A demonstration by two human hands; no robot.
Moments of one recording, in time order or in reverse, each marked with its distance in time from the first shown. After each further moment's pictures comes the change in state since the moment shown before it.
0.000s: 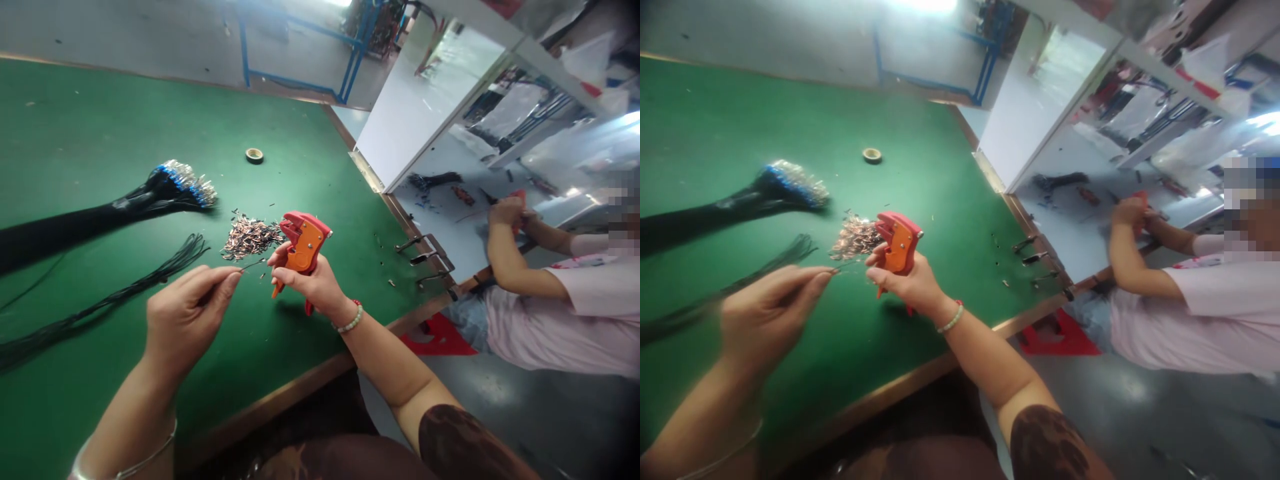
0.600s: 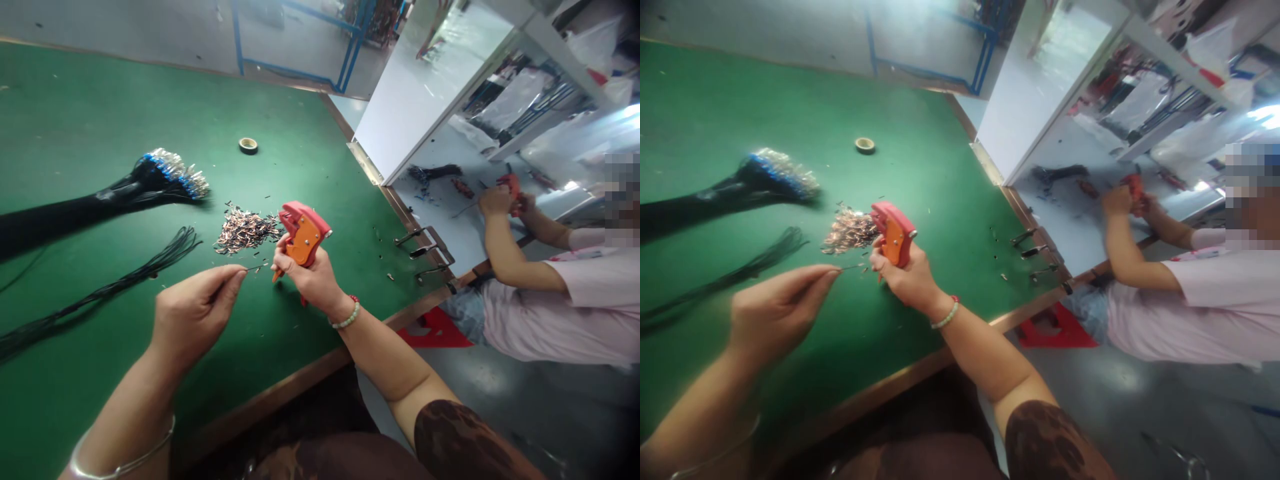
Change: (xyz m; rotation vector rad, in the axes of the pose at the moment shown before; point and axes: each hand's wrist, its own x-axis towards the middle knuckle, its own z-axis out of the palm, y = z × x) left_hand -0.004 -0.004 0.011 0.055 -0.026 0.063; right_hand 0.003 0.009 -0.005 -0.170 0.103 -0.147
